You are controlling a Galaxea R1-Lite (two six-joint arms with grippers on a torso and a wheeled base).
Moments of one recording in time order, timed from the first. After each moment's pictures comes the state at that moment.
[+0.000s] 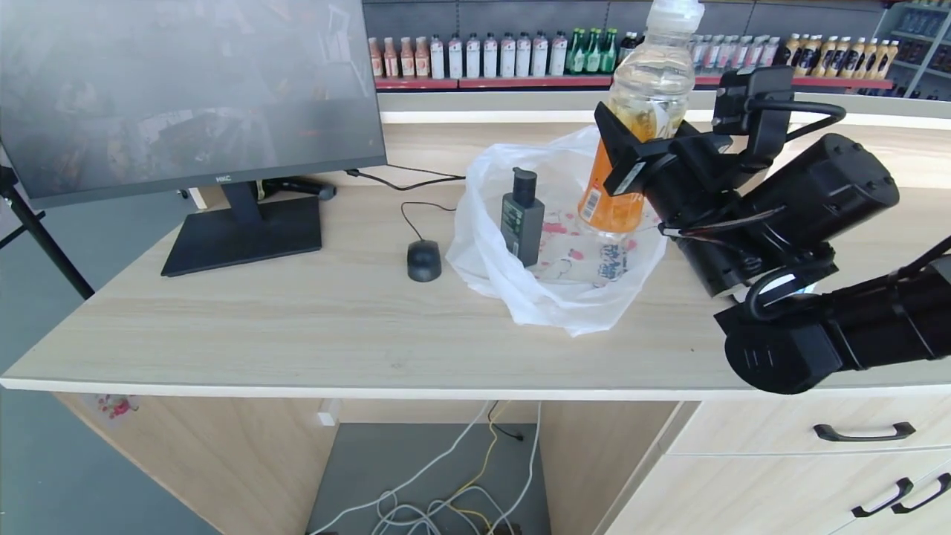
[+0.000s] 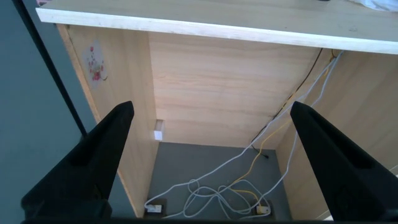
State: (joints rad) left arm 0.00 0.00 0.00 0.00 0.00 0.00; right arm 0.46 1.95 -1.11 -1.48 -0.06 -0.15
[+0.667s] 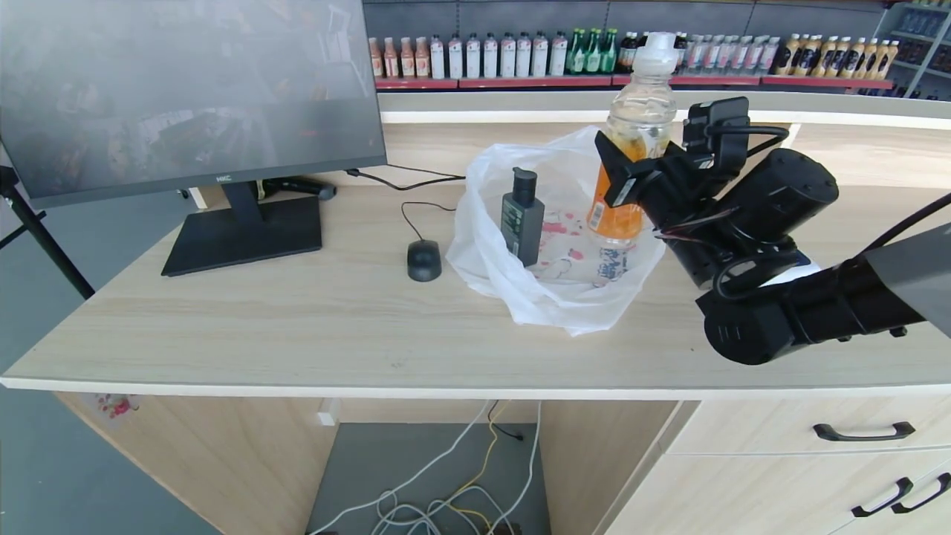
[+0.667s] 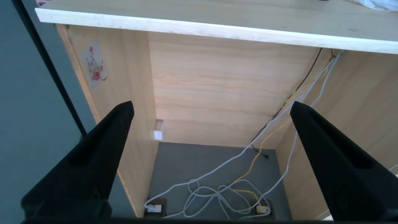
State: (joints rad) left arm 0.00 0.00 0.00 0.00 0.00 0.00; right arm 0.36 2.07 -1.23 -1.40 0.00 -0.15
